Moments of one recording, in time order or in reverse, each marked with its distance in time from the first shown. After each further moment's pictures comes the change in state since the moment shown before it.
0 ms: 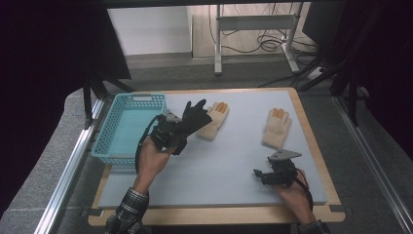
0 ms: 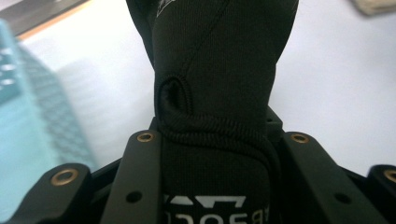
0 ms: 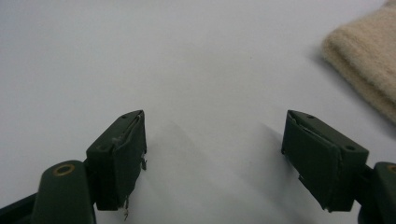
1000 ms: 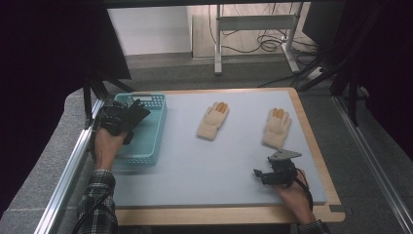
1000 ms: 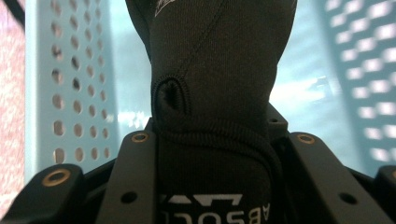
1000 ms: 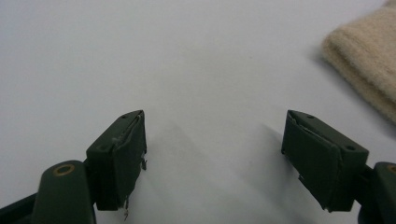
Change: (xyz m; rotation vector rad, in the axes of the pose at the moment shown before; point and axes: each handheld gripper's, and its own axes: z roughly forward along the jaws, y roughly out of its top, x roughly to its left) left arm 0.170 -0.061 0.008 0.290 0.245 -0.392; right arm 0.000 0.000 0.000 -0.001 0.000 0.000
